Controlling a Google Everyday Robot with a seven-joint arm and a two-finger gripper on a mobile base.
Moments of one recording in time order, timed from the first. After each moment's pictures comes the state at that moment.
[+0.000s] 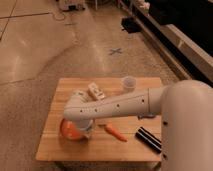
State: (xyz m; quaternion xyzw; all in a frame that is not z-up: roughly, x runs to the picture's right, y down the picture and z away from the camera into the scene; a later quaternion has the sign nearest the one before) arm -0.090 0.243 0.760 -0.35 -0.11 -0.34 0.86
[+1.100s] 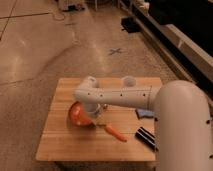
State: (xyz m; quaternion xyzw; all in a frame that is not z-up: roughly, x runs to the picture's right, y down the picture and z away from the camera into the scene) arm -0.078 0.194 0.814 -0.36 -0.12 -0.36 0.85
